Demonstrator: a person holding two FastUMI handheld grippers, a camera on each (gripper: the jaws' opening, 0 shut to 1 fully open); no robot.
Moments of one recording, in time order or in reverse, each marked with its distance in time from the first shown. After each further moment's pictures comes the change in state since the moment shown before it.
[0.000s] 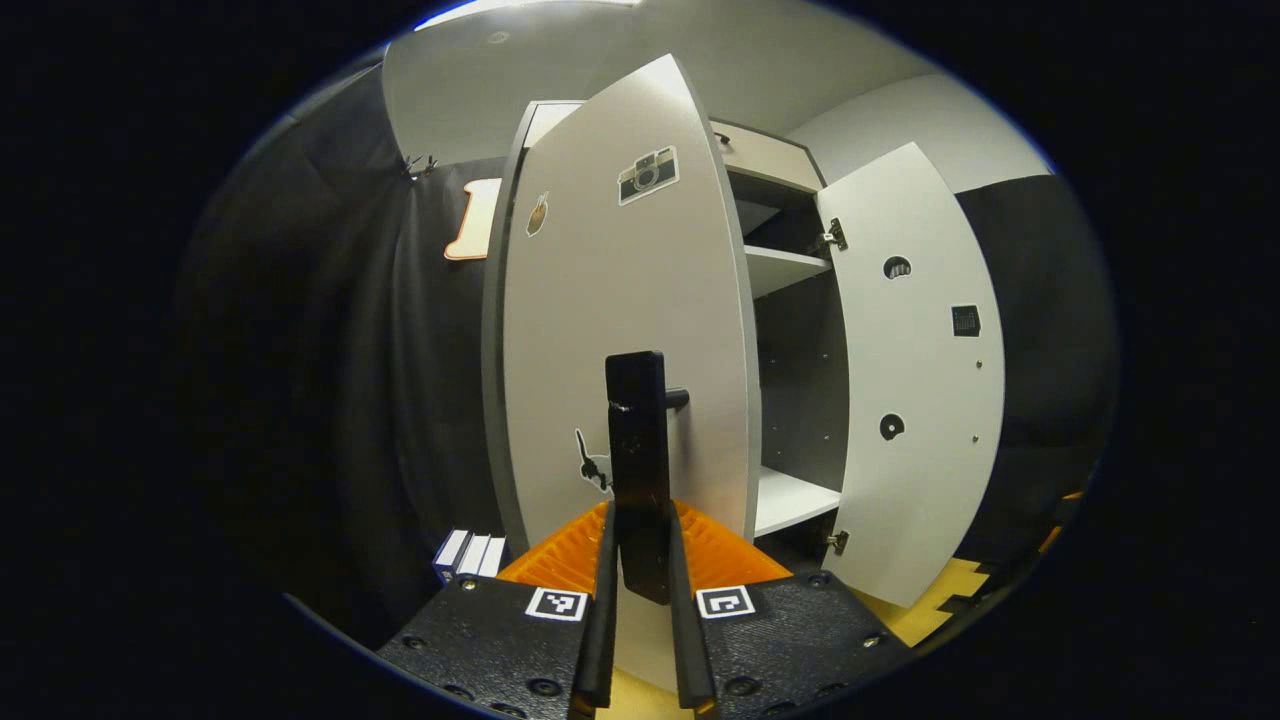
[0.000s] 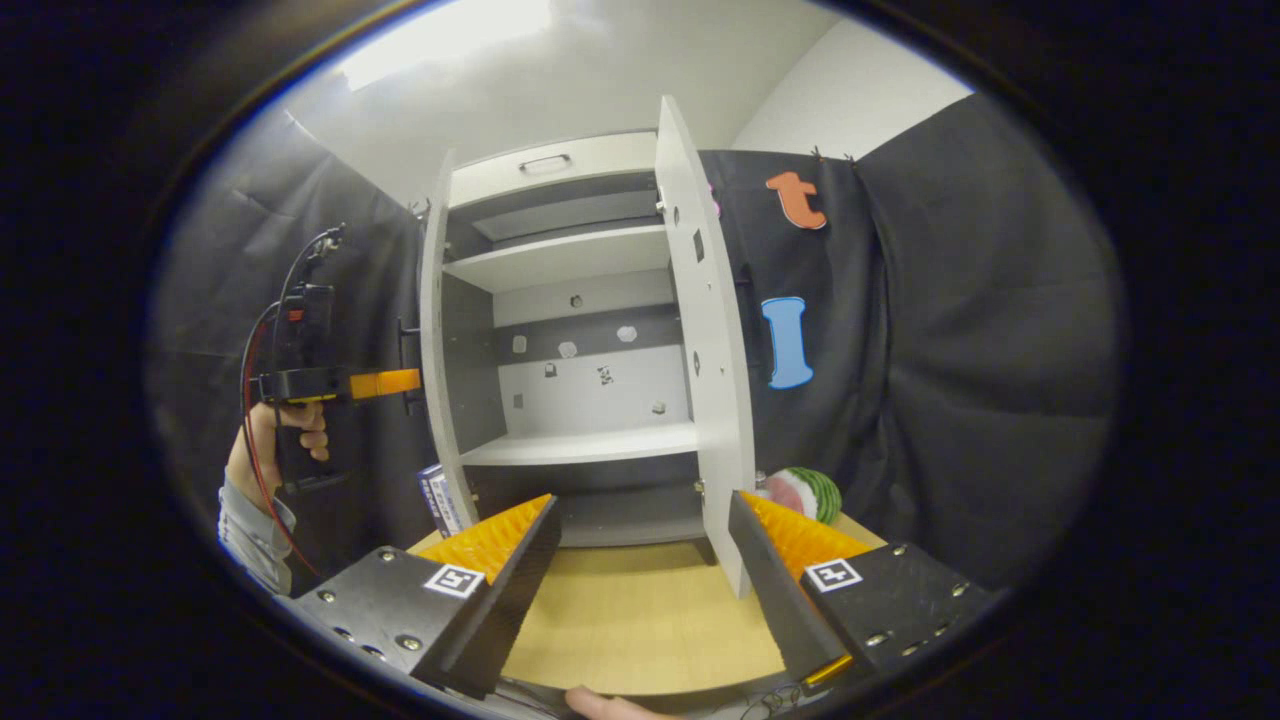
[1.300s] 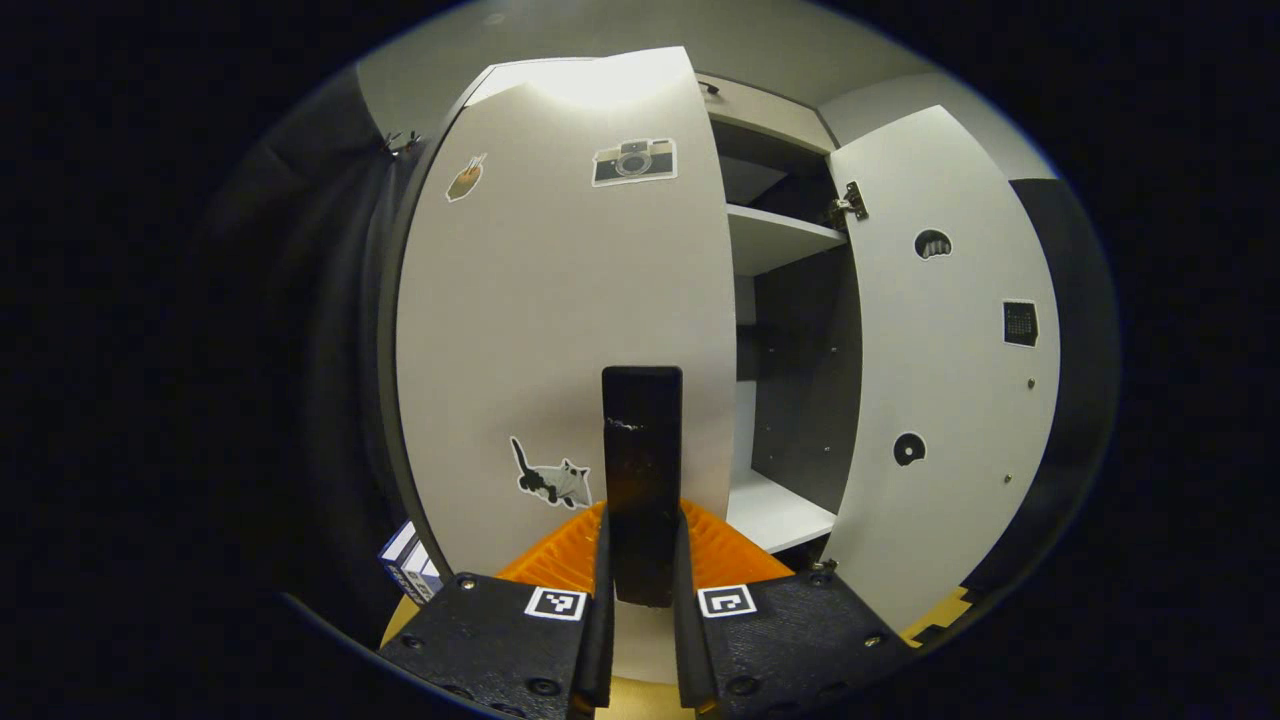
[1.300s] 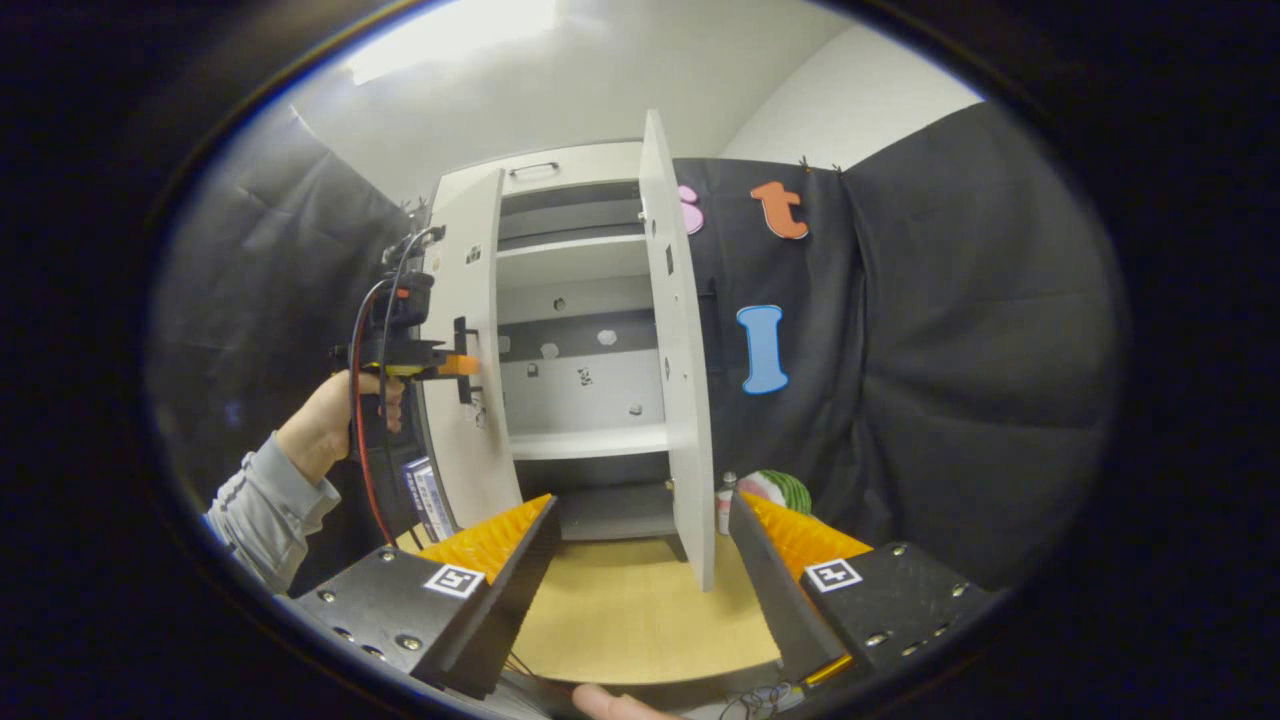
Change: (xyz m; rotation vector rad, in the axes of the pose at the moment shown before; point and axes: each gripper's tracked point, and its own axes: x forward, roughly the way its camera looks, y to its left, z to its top) left arm 0.055 -0.037 -0.002 -0.039 0.069 0.015; right arm -0.033 -0.028 0.008 -0.017 -0.017 -0.050
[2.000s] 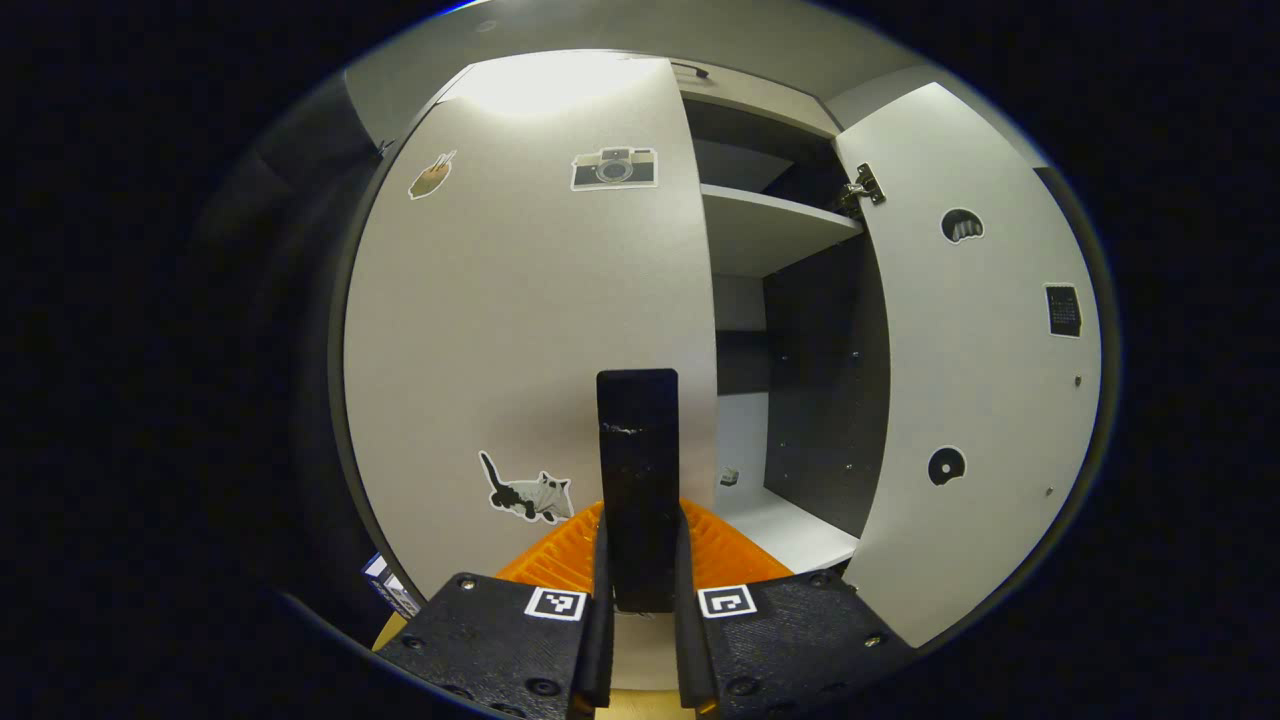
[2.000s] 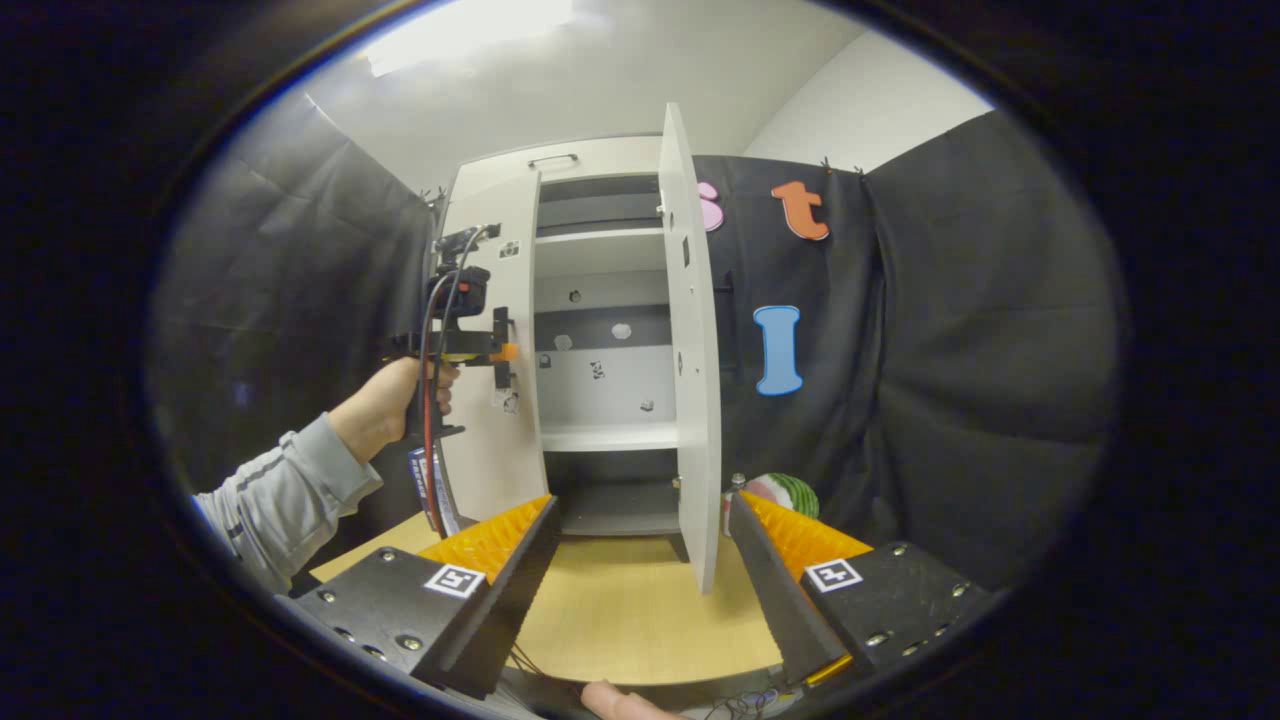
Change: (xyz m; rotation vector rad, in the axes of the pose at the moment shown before) left arm 0.060 -0.015 0.003 0.012 -0.032 0.026; right arm 0.008 -0.001 -0.007 -0.059 0.008 0.029
